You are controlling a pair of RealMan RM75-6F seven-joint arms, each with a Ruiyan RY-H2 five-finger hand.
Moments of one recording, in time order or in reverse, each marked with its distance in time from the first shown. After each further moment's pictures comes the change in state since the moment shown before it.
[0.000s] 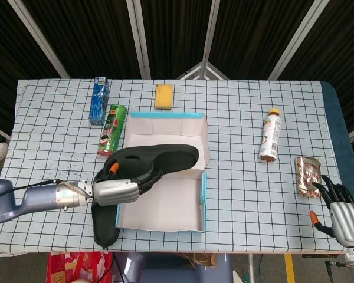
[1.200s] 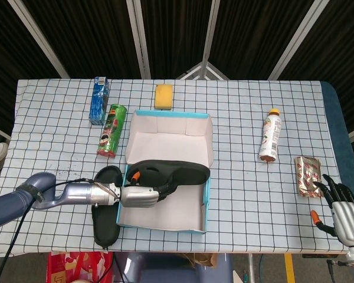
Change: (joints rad) left arm -0.159 -0.345 0.199 0.370 -0.004 0.066 -0.022; right arm 0.001 0.002 0.002 0.012 0.003 0.001 0.022
